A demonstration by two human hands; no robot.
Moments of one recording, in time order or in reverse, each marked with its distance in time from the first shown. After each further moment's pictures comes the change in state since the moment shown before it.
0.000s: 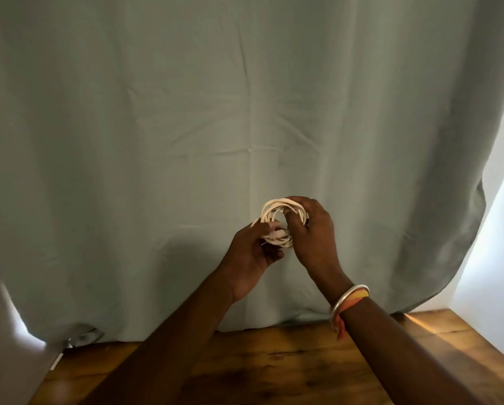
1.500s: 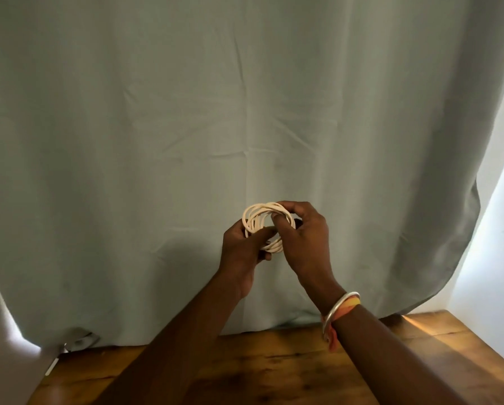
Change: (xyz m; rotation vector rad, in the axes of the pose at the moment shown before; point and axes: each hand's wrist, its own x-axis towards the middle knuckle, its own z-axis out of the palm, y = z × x) left_hand 0.000 -0.001 0.012 0.229 0.262 0.187; right_hand -0.008 -0.019 0.001 0.137 0.007 0.150
